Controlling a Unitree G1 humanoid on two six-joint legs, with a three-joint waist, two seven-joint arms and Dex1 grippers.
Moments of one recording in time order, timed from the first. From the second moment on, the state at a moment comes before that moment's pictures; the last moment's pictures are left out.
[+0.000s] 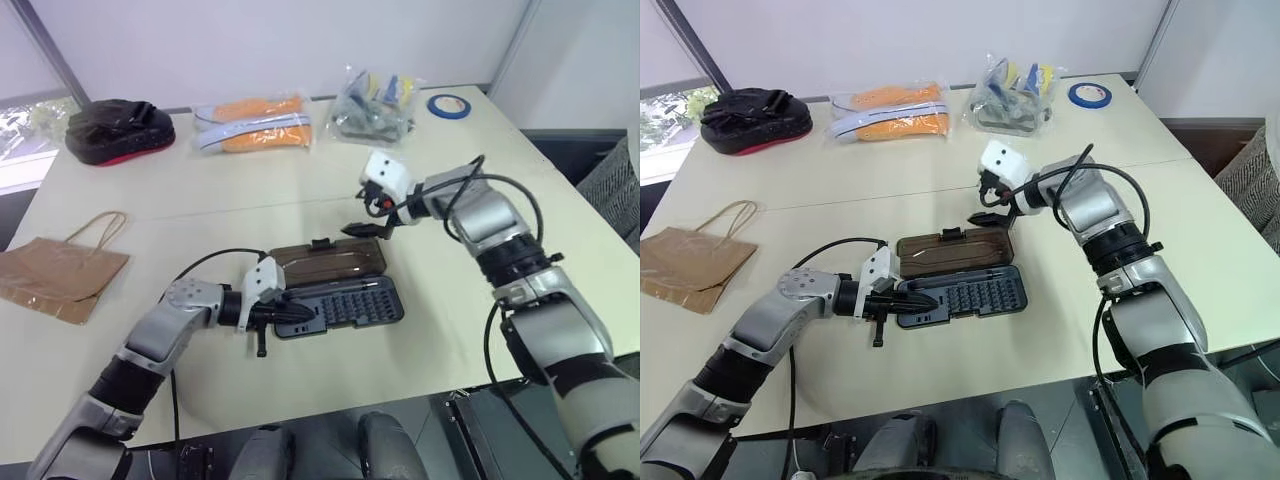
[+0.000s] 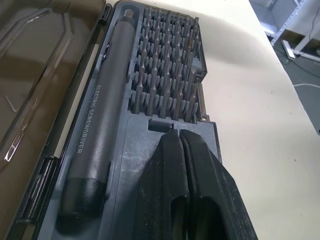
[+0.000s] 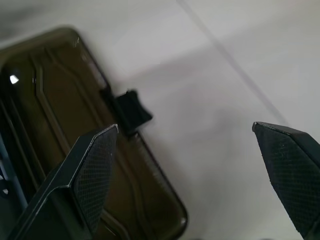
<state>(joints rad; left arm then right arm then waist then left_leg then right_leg) -0.37 0.61 -0.30 -0.03 -0.37 0.42 -1.11 -1.06 -0.48 0.38 0.61 0.04 0.44 1.02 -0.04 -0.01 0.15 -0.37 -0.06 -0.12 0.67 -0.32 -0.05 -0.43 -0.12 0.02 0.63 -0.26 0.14</state>
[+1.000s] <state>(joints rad) -0.33 0.60 -0.27 -0.08 -0.36 0.42 -1.03 -1.14 -0.35 0.36 1.06 -0.14 0.07 1.06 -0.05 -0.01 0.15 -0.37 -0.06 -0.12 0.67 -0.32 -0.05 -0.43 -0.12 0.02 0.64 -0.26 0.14</state>
